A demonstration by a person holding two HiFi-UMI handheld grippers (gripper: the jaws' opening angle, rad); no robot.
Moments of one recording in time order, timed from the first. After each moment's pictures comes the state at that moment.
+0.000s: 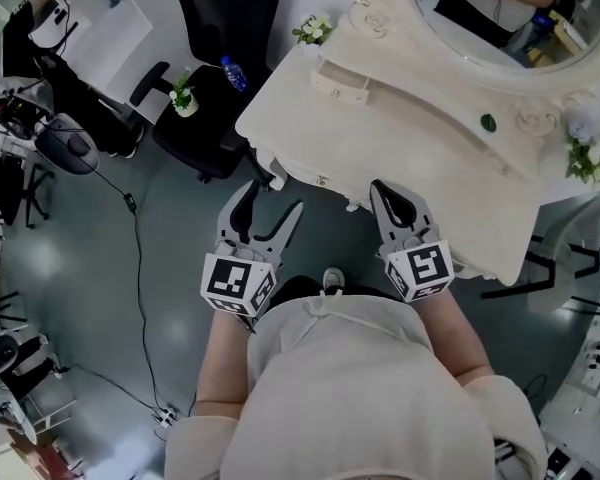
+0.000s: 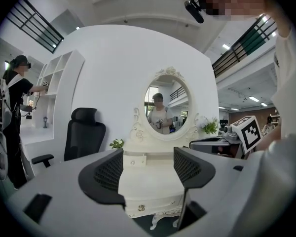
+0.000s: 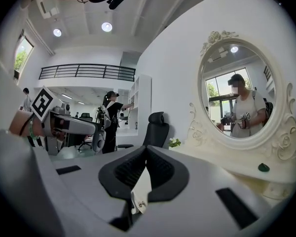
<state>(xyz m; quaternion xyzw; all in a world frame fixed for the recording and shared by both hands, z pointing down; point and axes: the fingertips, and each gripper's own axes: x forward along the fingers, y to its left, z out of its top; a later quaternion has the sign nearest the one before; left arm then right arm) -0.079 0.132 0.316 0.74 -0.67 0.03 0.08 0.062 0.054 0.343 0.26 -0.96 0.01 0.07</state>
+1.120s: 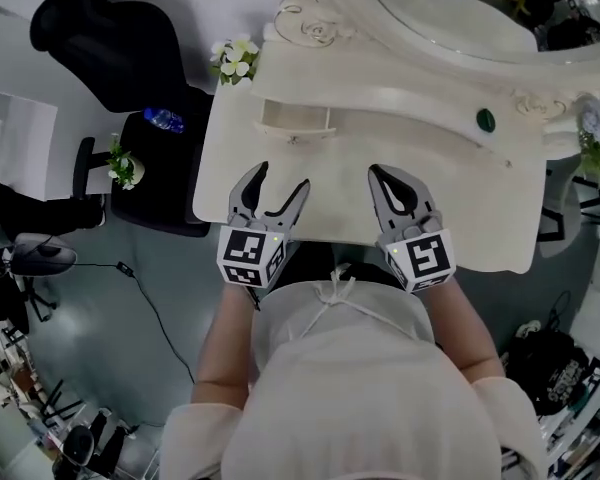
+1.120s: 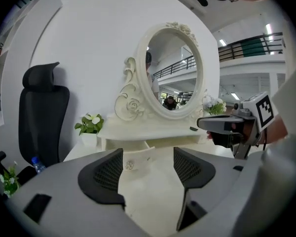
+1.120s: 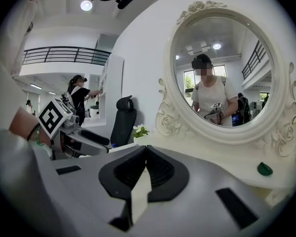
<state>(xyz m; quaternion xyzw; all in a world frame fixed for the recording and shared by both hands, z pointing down) -0.105 -0.129 0.456 0.82 -0.53 0.12 0.18 0.036 -0.143 0.415 0.39 -0.91 0.05 0.13</state>
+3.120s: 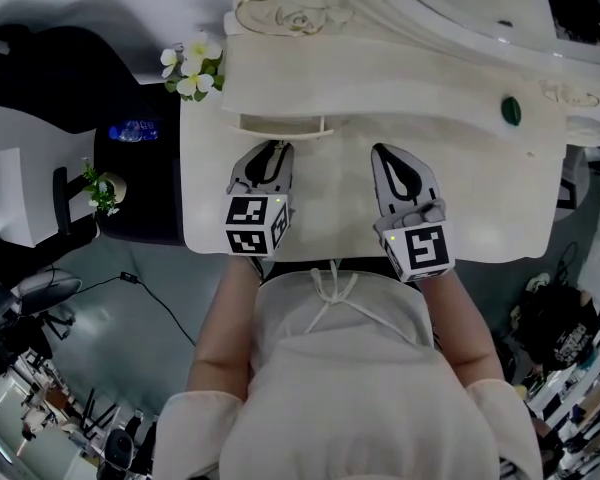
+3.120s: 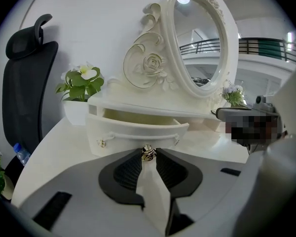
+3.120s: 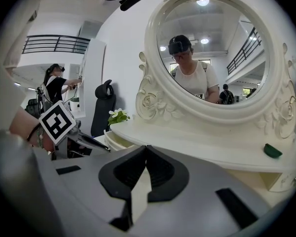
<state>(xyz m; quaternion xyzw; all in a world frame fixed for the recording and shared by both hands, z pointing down) -0.117 -0.231 0.573 0.79 -0.51 0.19 0.28 0.032 -0.222 0.493 0.47 -0.86 0.09 0.17</state>
